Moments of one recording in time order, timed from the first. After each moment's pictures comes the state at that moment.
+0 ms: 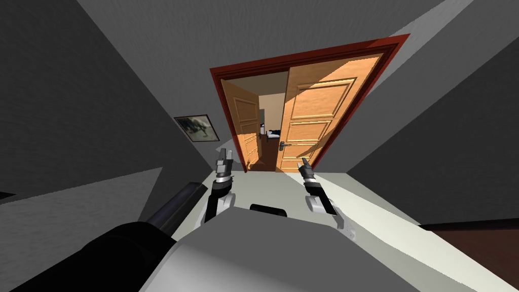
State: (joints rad) arm 0.23 -0.24 0.02 -1.73 -0.11 -0.41 -0.04
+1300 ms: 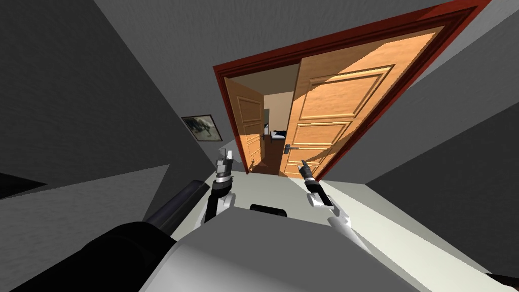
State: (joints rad) arm 0.08 -0.34 0.03 -1.40 -0.19 -0.45 -0.12
